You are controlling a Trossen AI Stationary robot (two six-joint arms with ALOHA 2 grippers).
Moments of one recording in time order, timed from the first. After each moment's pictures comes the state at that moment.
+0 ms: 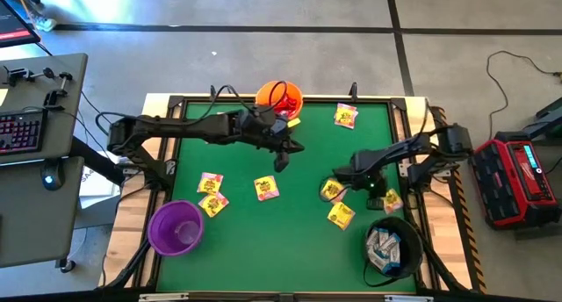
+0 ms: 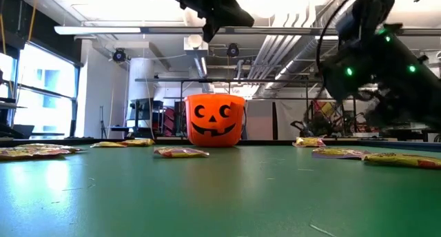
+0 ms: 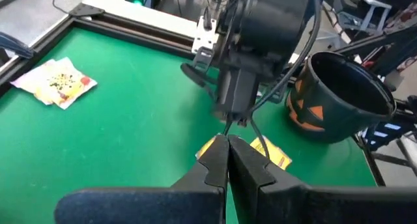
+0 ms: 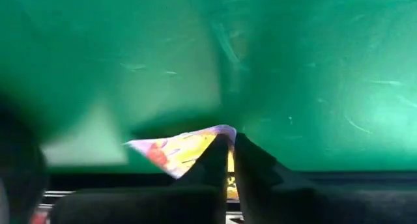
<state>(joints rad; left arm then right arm) 0.14 1.63 1.34 -0.19 0.14 -0.19 -0.01 1.62 0.72 -1.19 -0.23 0.16</state>
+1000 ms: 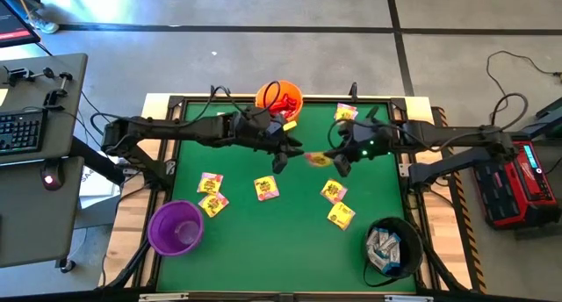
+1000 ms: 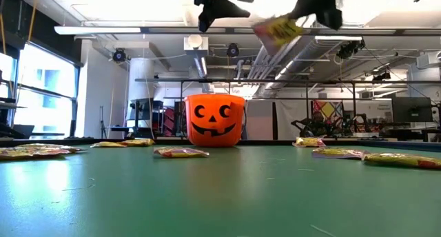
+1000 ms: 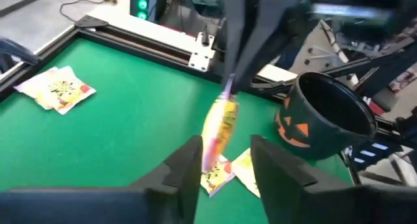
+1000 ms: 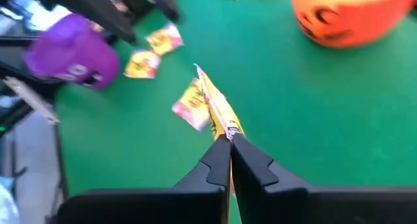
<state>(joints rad) 0.10 1.58 1.34 -0.19 0.08 -0.26 -0.01 1.14 1.11 -0.68 0.09 0.62</state>
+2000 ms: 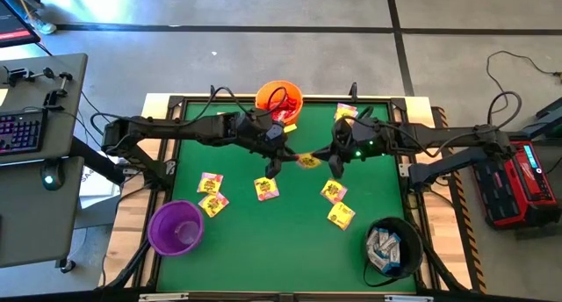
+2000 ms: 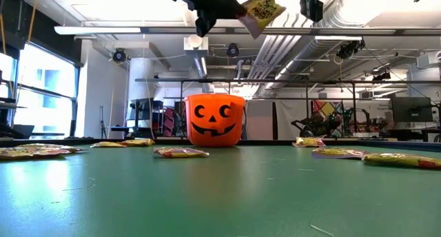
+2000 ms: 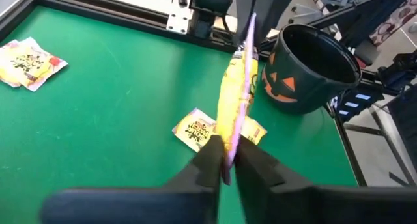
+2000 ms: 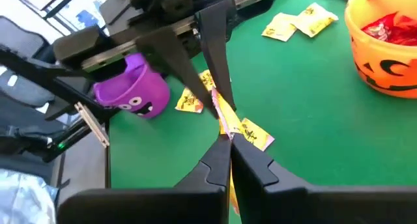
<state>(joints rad) 0.11 1.59 1.34 -0.30 0.20 -0.17 0.01 1.18 1.11 -0.44 0.05 0.60</state>
